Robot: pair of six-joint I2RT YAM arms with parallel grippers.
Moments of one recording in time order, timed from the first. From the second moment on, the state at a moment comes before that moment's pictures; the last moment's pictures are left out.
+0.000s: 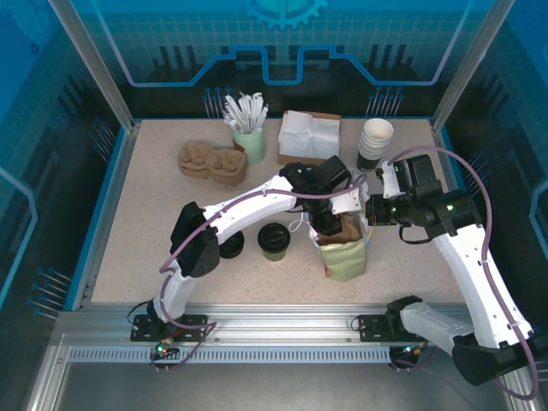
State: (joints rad) left arm -0.91 2.12 2.00 -1.03 0.26 0.38; right arm 0.28 1.04 1.30 -1.24 -0.14 0.28
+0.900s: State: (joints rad) left arm -0.92 2.08 2.00 -1.02 0.29 0.35; right arm 0.28 1.00 1.30 -1.25 -0.12 0.31
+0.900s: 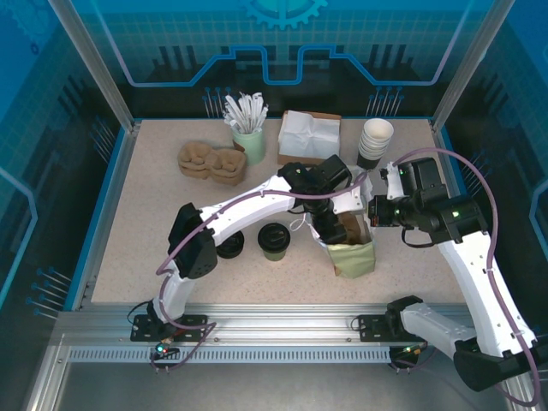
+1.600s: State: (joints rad) left arm -0.92 1.87 2.14 -1.04 0.22 0.14; right arm 0.27 0.96 1.30 -1.20 -0.14 0.38
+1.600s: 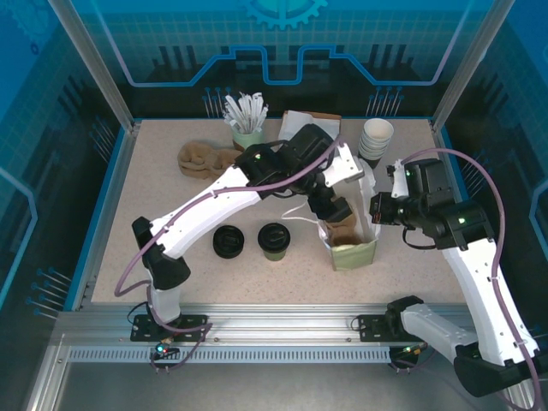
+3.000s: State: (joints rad) left arm -0.80 1.43 1.67 -0.77 0.08 -0.34; right arm 0.25 0.61 0.90 -0.74 -0.33 0.53
